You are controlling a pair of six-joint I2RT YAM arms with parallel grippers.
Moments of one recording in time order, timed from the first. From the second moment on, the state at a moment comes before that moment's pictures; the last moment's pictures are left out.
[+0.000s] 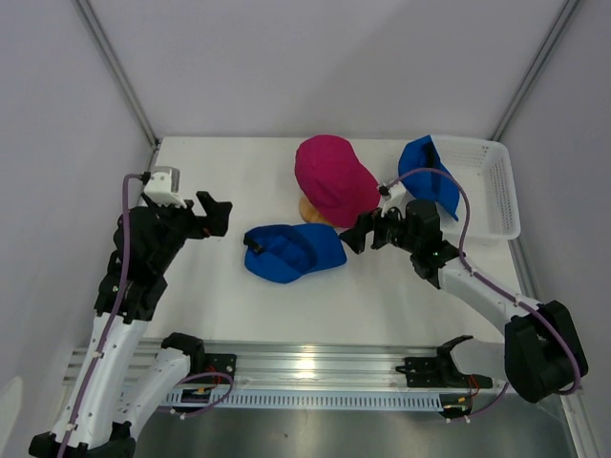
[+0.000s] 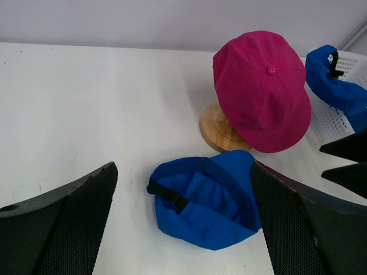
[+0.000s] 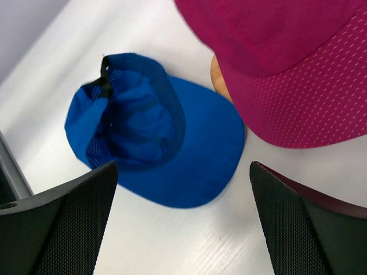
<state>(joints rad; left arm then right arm) -0.23 0.69 0.95 -0.43 0.03 -0.22 0.42 1.24 0.69 0.23 -0.43 0.25</state>
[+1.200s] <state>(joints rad) -0.61 1.29 0.81 -0.55 -0.21 -1.10 0.89 1.20 0.60 0.12 0.07 -0.01</state>
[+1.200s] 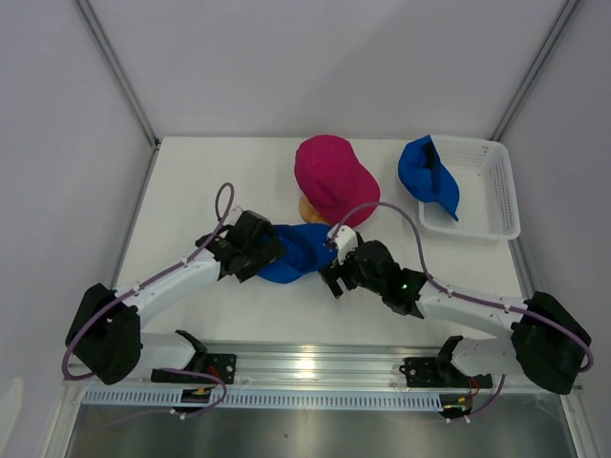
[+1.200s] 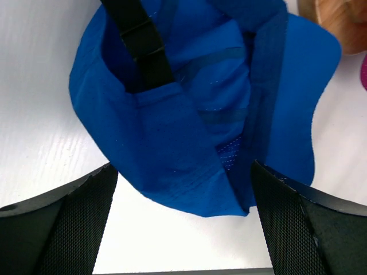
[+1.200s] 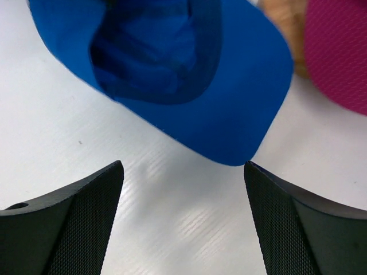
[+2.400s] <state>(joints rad) -0.45 1.17 0.72 -0.44 -0.14 -1.00 1.09 1.66 0.86 0.13 0.50 -0.39</state>
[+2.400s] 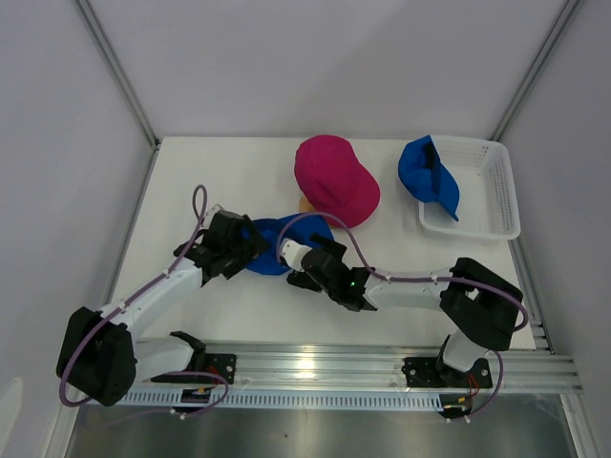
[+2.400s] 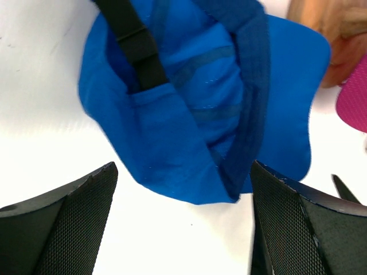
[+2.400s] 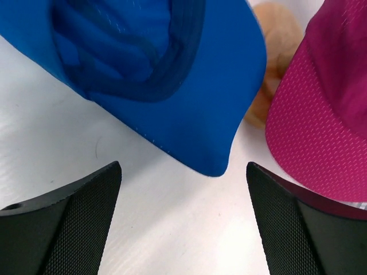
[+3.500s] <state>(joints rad) -0.35 0.72 0.80 -0.65 -0.26 -0.83 0.79 1.54 1.00 -0.04 -0.41 -0.08</state>
